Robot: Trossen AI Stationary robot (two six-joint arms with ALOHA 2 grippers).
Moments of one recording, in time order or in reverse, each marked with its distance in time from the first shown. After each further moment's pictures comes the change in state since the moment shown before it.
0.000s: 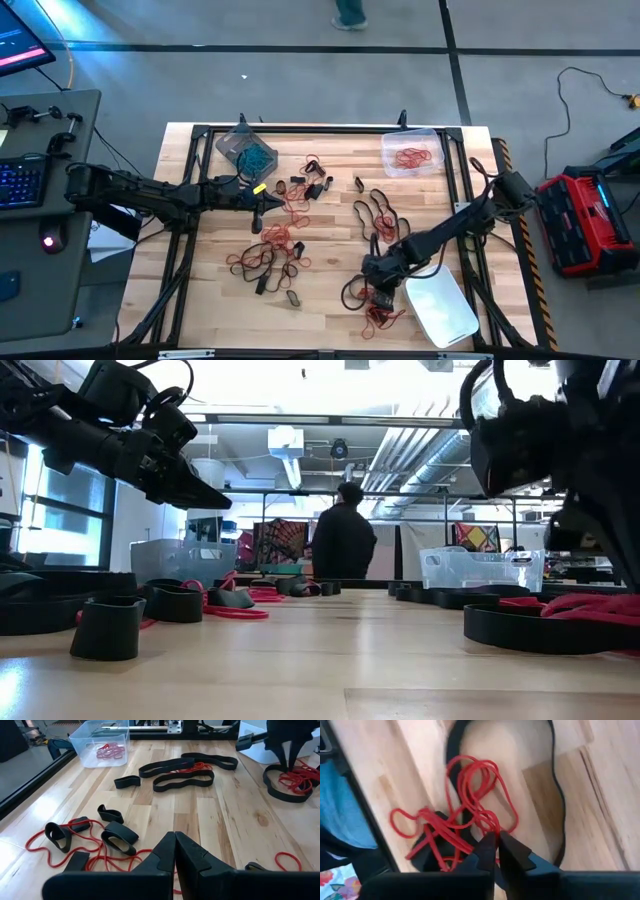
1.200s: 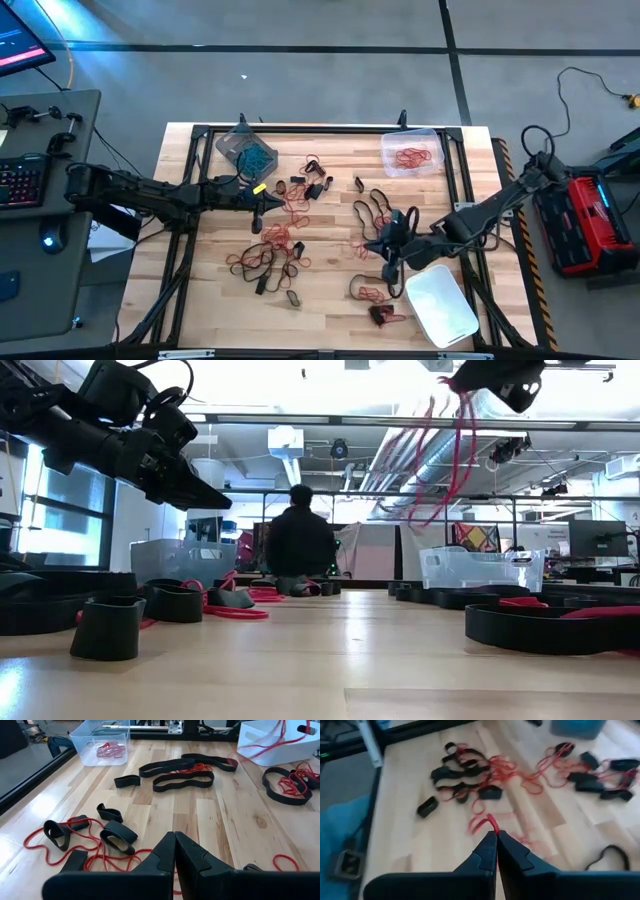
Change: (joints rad) left arm 0.000 0.000 0.000 0.000 0.000 -0.023; right arm 0.054 -0.411 0.002 0.025 0.761 -0.327
